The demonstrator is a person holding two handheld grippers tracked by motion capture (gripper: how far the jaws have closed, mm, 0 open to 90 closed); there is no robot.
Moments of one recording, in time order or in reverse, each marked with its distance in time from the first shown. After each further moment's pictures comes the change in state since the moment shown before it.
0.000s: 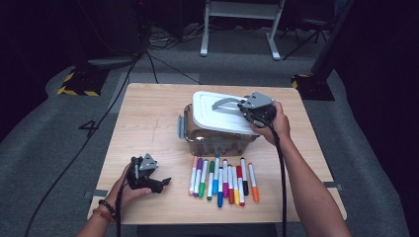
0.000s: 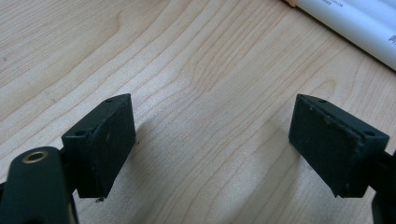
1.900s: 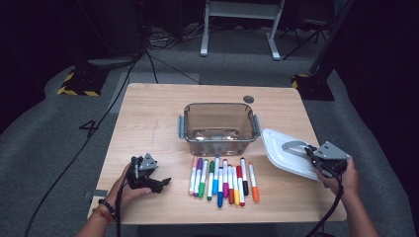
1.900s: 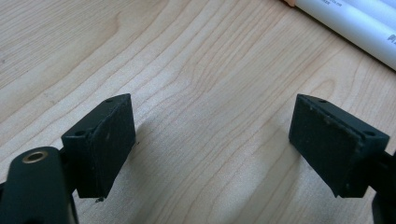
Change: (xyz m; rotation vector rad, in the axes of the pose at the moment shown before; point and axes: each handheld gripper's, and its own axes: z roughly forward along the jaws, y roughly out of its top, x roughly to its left) left arm 0.001 0.000 0.000 0.001 -0.002 0.011; right arm -0.014 -0.198 -0.129 0.203 -0.157 0.123
